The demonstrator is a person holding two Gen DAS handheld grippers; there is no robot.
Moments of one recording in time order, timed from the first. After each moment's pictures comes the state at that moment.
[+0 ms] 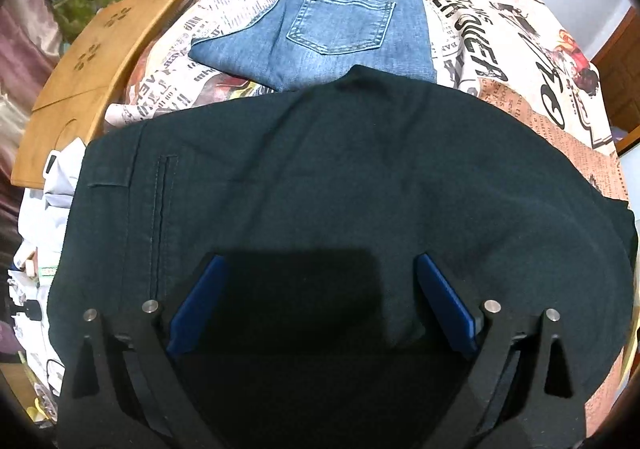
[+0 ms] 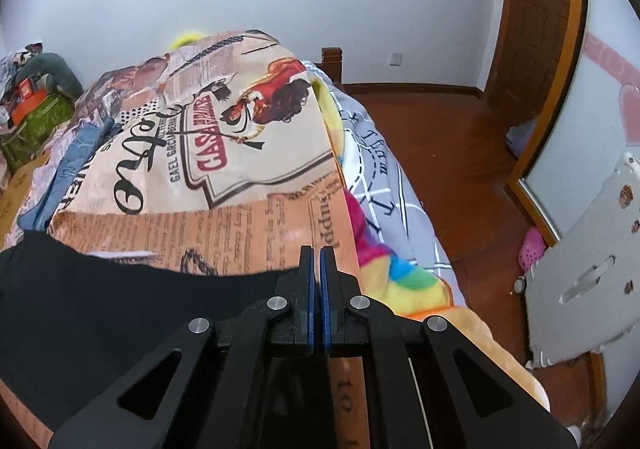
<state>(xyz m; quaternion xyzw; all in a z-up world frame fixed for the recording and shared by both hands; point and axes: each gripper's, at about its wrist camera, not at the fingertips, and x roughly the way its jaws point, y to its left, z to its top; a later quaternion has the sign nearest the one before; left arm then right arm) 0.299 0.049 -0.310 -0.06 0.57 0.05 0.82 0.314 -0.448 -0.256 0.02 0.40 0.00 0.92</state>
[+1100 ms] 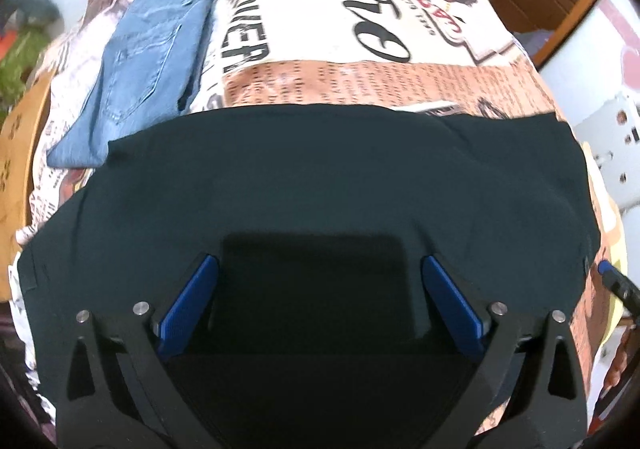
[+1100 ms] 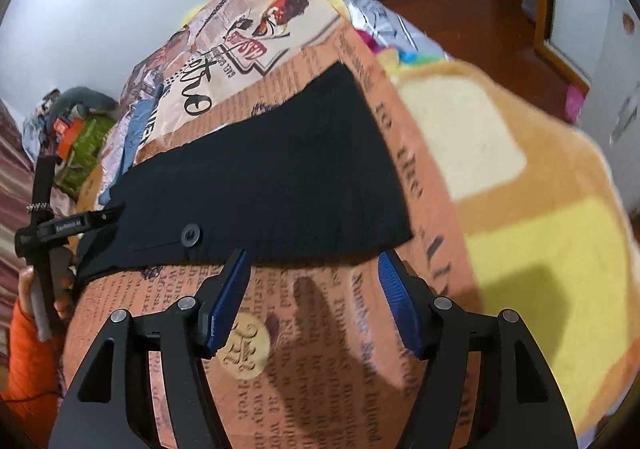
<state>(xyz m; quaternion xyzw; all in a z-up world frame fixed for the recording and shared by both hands) 0.322 -0.107 -0.294 0.05 0.59 -0.11 0.80 0.172 -0.445 -0.290 0.23 0.49 0.07 0.84</state>
